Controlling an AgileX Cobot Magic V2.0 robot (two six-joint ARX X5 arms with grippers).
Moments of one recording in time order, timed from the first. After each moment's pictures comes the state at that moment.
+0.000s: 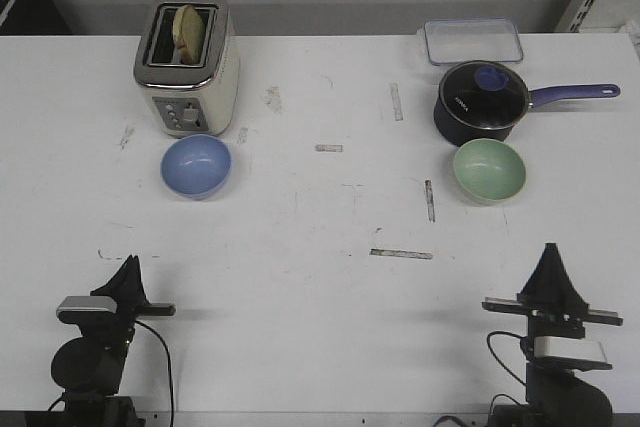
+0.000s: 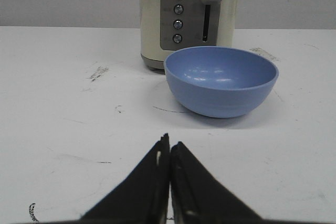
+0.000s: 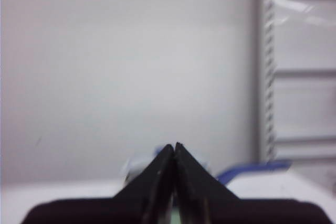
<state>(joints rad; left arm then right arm) 0.01 0.00 0.03 0.05 0.00 -0.01 0.02 0.02 0.13 0.32 0.10 0.02</state>
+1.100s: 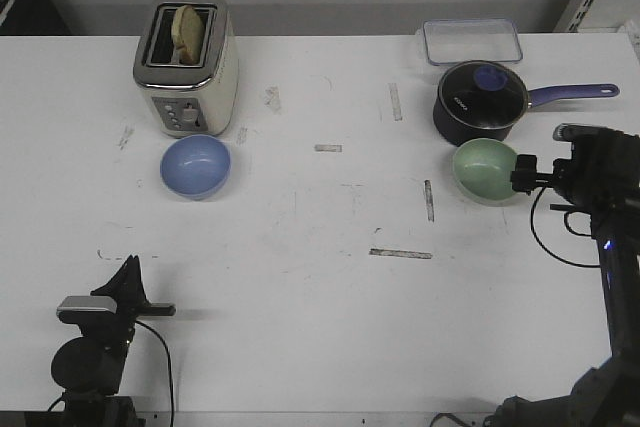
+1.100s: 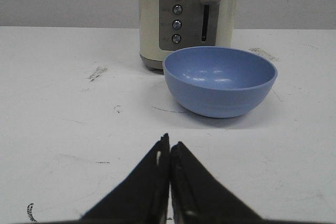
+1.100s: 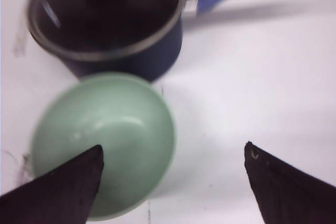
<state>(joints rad) 0.01 0.00 0.03 0.05 0.00 -0.01 -0.31 1.51 1.26 -0.57 -0.26 -0.12</state>
